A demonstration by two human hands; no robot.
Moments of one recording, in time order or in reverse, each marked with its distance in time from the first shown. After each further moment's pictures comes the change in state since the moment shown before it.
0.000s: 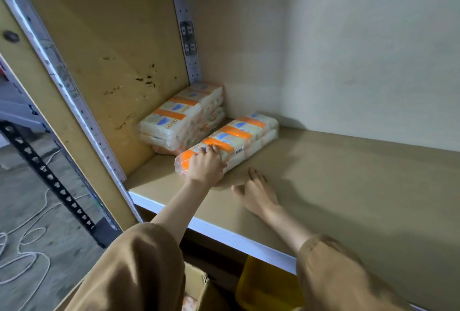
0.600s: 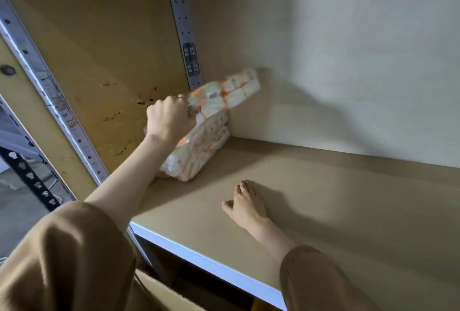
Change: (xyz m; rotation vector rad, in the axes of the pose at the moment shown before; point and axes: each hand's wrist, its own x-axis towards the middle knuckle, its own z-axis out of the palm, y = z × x) left_hand 0.055 -0.065 -0.118 -0.045 0.436 -0.149; right_hand 0.045 -0.028 0.004 0.037 -0.070 -0.025
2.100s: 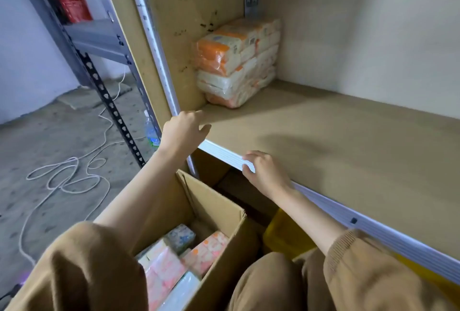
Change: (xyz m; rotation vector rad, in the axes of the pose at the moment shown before) left_hand -0.191 -0.077 0.007 -0.213 -0.350 -0.138; right_hand -0.121 -0.051 0.028 0.092 0.039 -0.274
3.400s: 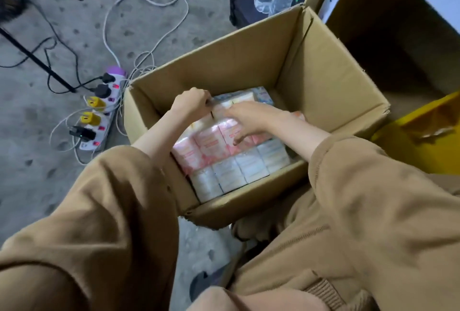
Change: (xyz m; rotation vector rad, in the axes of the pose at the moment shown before) left_hand -0.198 -0.246 0.195 -0.042 -0.625 -0.525; right_hand -0.023 -0.133 0.262 -0.301 -1.013 -0.637
